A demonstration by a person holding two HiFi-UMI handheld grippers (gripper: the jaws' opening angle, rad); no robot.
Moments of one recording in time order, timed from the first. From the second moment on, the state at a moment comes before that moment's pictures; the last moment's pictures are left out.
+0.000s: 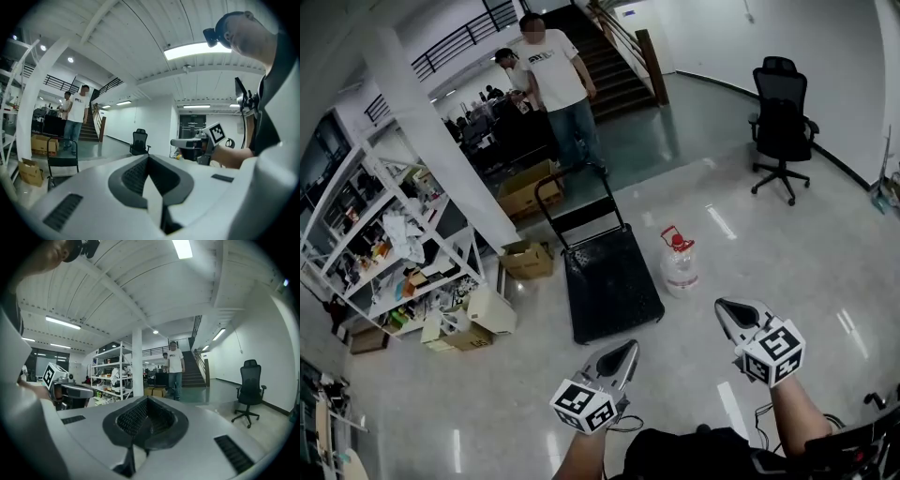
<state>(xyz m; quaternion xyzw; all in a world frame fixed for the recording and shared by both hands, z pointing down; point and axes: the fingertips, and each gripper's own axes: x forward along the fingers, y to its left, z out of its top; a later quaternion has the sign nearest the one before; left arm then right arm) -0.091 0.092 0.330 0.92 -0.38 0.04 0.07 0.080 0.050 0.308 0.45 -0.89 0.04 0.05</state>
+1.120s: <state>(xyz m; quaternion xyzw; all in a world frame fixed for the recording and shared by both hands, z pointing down) -0.197 -0.345 0.365 0.94 -0.34 0.03 0.09 -0.032 -0.386 0.339 0.48 -0.87 0.07 0.07</state>
